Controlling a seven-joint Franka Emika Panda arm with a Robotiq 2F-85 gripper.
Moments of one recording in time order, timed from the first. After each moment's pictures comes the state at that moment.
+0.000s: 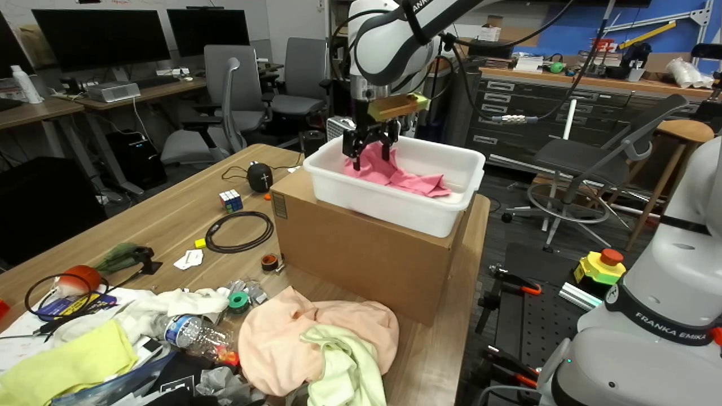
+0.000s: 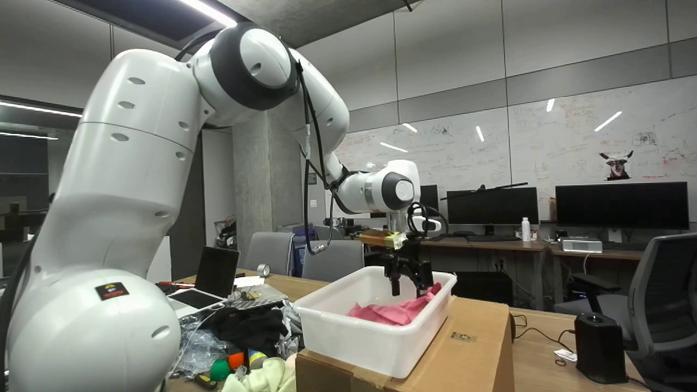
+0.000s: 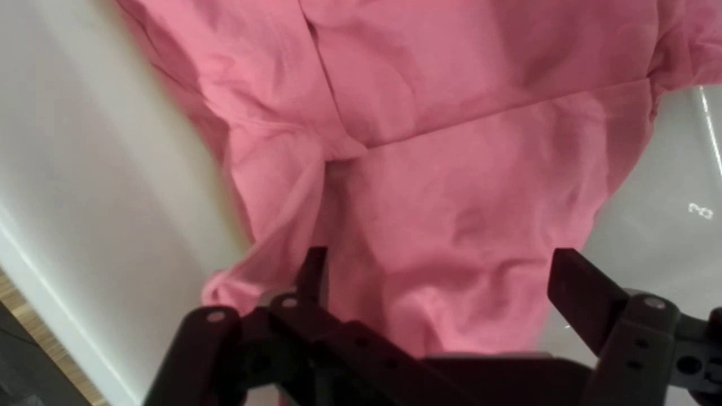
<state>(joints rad) -0.09 0.25 -0.07 -1.96 -0.05 2.18 0.30</state>
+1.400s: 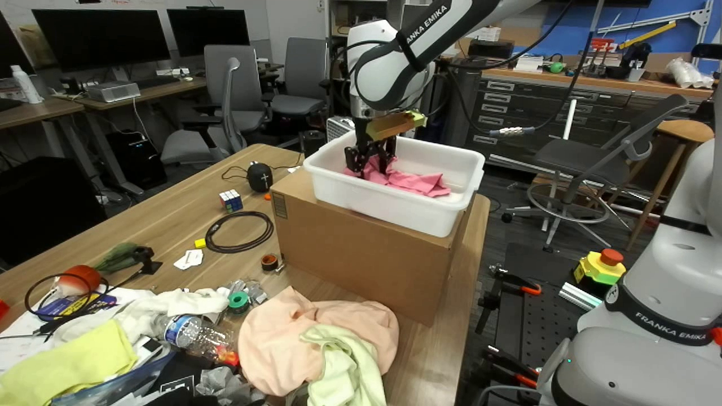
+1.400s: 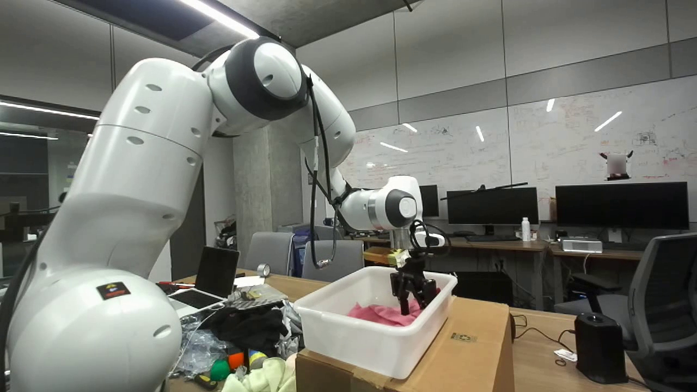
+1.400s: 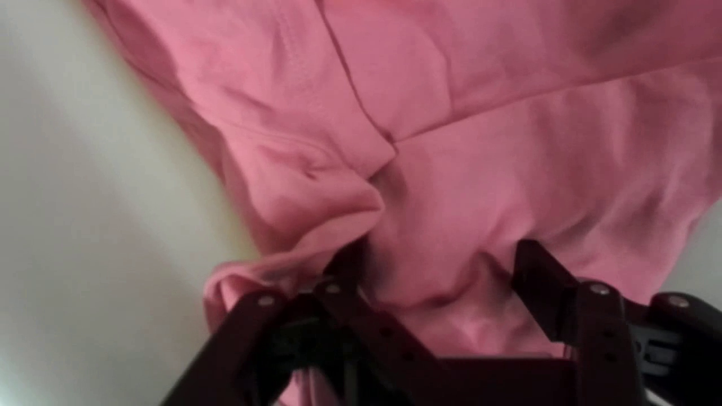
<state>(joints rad) -0.08 0.32 -0.09 -1.98 -0.09 2.27 0.35</state>
